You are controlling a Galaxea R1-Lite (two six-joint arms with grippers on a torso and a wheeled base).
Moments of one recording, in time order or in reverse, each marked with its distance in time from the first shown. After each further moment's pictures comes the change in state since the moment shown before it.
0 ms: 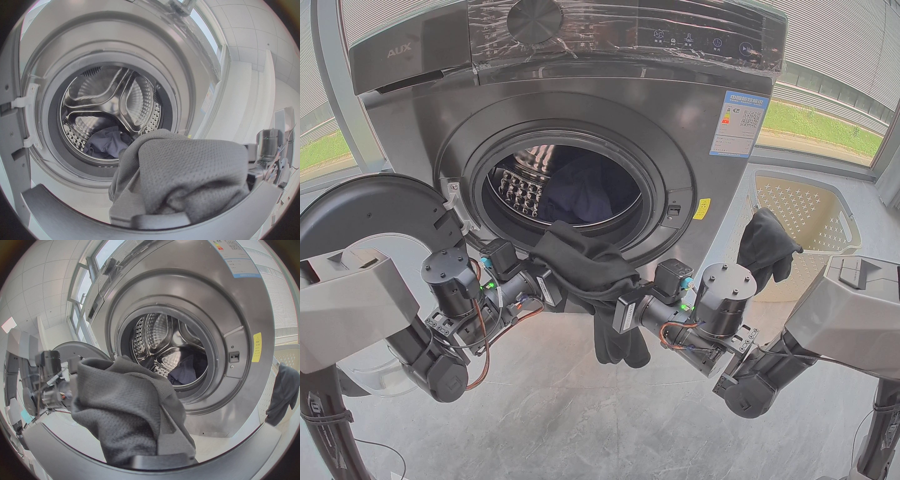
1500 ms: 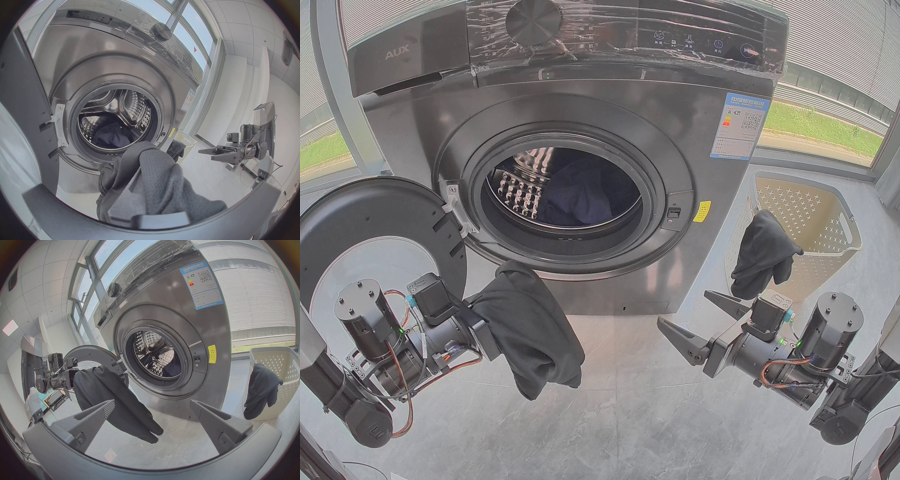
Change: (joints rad) left arm 0.041 -0.359 0.455 0.000 -0.097 0.051; right arm -0.058 -0.329 0.551 -0.155 0.076 0.011
